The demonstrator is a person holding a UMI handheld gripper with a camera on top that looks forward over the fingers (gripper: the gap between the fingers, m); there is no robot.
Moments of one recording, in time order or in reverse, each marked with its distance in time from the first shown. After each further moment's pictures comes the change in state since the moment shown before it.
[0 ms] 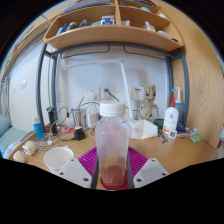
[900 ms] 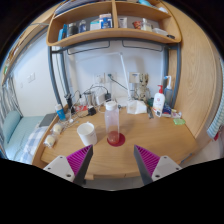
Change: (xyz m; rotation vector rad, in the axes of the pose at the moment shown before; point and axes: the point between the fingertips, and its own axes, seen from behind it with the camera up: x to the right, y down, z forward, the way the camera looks) arm 0.007 -0.021 -0.205 -0.361 -0.065 0.023
